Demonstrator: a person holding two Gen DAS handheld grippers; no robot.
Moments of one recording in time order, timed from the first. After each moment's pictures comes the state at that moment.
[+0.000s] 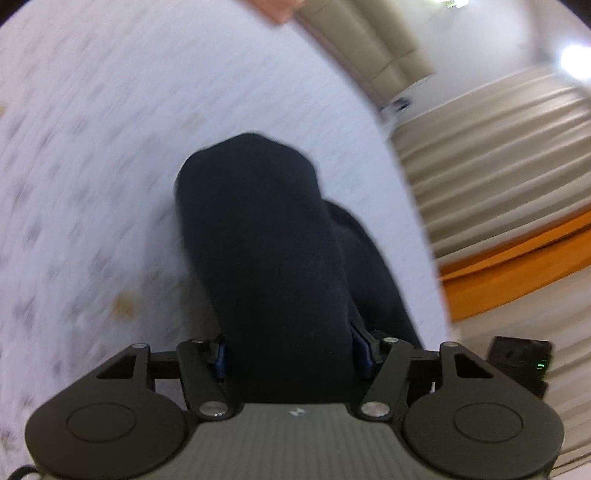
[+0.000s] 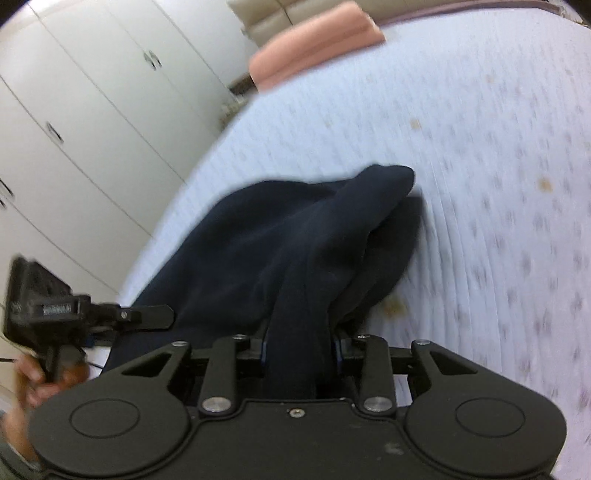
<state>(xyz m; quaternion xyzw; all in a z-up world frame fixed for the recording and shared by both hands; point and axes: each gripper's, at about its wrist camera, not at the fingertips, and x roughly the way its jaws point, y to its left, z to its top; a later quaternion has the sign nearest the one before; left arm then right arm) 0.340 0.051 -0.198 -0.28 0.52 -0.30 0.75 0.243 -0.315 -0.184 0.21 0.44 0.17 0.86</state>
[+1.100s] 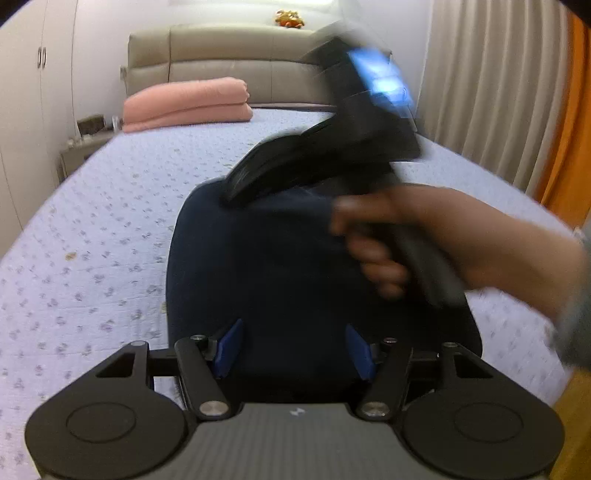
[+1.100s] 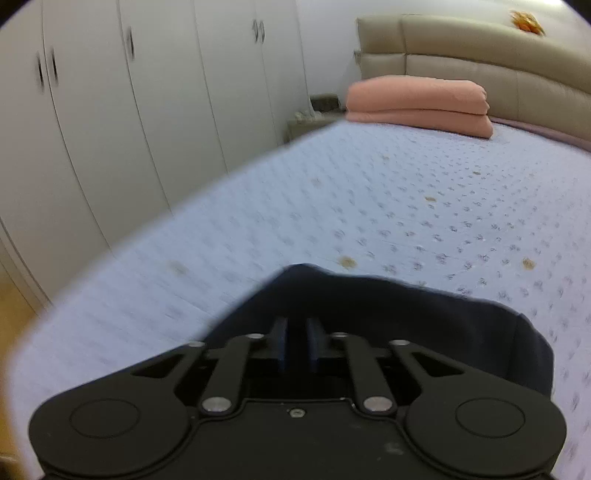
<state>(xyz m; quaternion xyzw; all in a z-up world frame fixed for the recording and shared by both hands) 0.154 -0.046 -0.148 0.05 0.34 -0.20 0.92 0.334 -0.183 -0.162 -0.02 0.35 0.23 0.91</state>
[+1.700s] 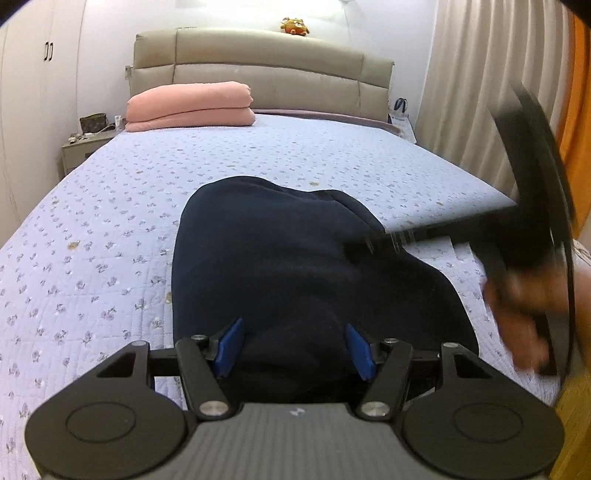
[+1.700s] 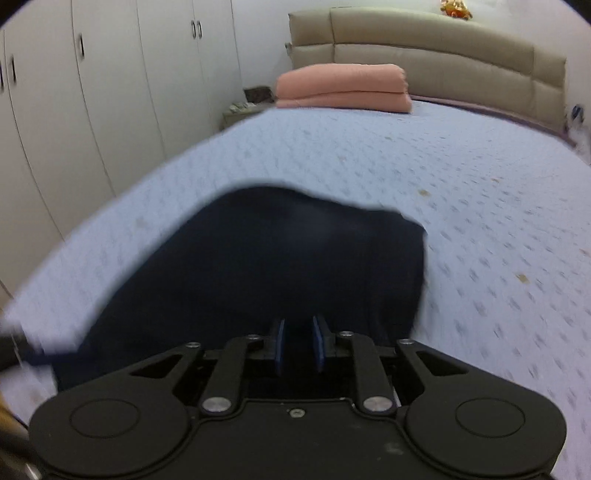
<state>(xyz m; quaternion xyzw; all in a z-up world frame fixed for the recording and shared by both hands) 0.162 -0.026 -0.157 0.01 0.34 -0.21 0.92 0.208 -0.237 -0.164 0.00 0.37 0.12 0.92</state>
